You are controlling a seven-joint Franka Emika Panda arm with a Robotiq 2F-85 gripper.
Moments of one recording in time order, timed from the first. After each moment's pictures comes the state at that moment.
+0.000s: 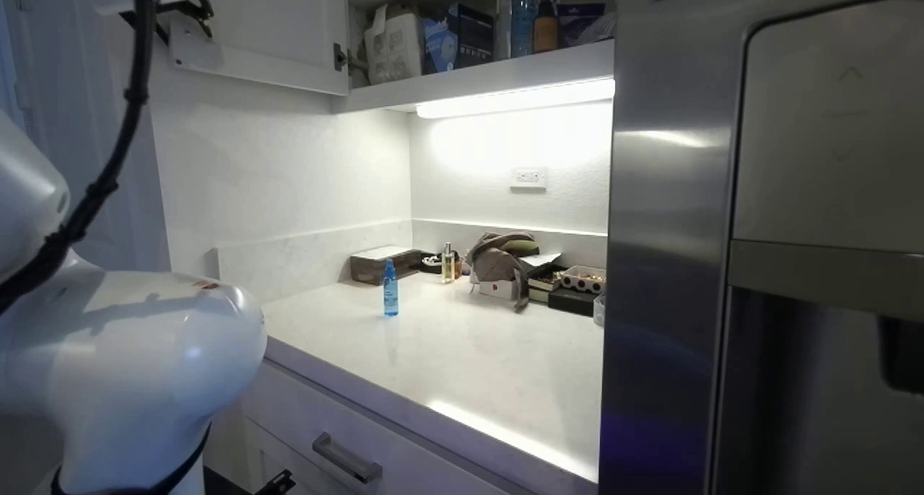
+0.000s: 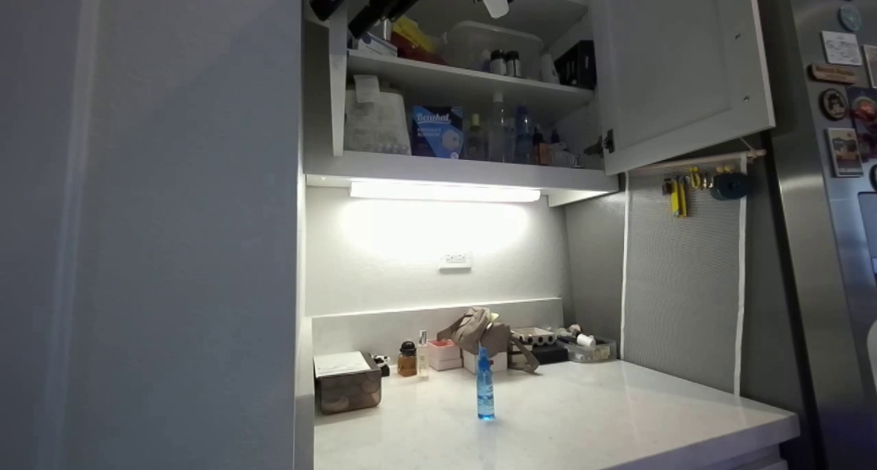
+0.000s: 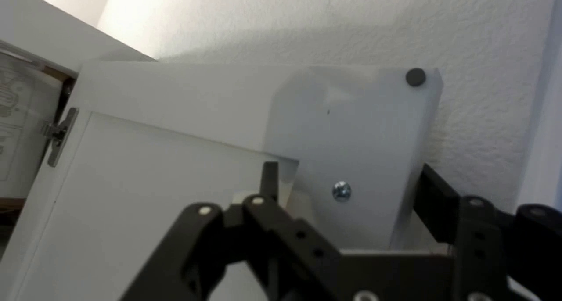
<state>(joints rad) 0.35 -0.58 0.46 -1.95 -0.09 2.52 0.01</state>
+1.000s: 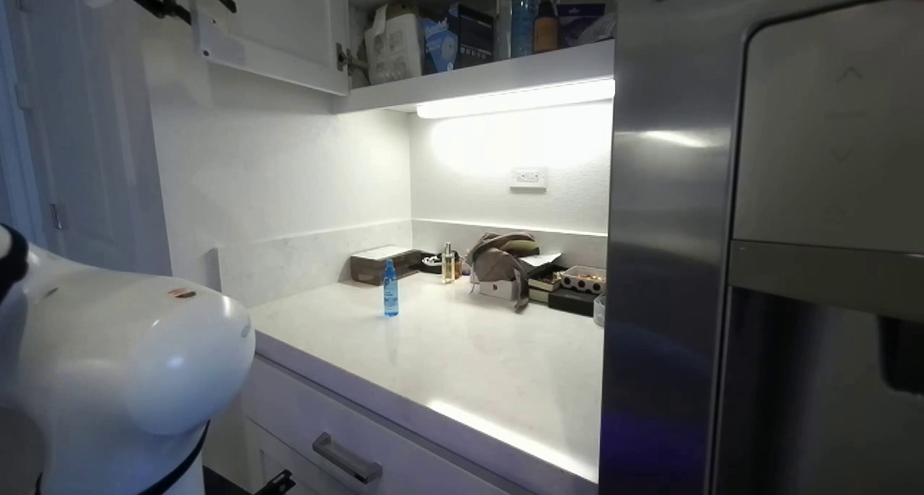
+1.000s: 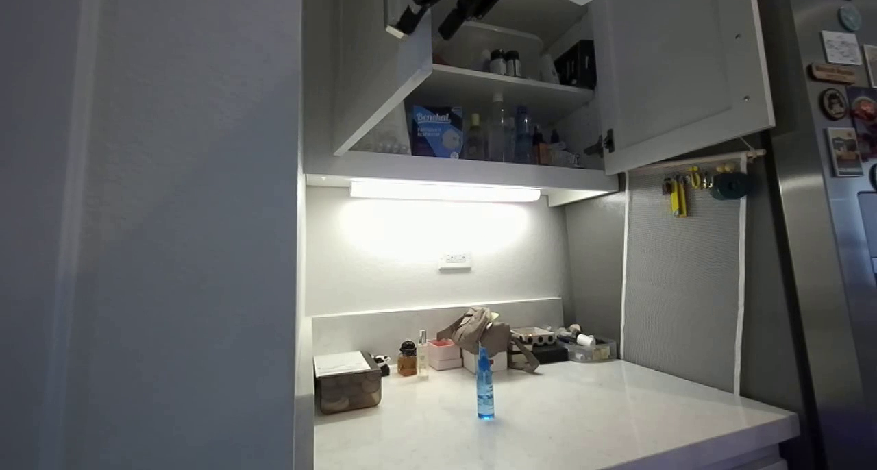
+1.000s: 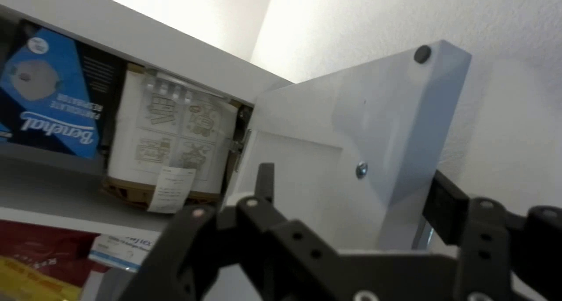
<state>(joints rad) 0.16 -0.89 0.49 -2.12 -0.18 2.46 0.21</state>
